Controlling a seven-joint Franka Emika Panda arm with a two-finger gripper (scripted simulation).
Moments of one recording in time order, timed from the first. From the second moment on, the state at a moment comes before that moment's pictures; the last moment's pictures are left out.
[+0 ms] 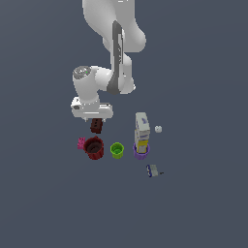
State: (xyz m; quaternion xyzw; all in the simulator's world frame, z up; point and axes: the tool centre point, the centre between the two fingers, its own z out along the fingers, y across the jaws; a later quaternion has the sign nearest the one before) arm -0.146 -0.159 0.075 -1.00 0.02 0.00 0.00
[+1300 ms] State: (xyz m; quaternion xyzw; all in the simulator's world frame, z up) arm -0.148 -0.160 0.028 -1.00 0.02 0.00 0.00
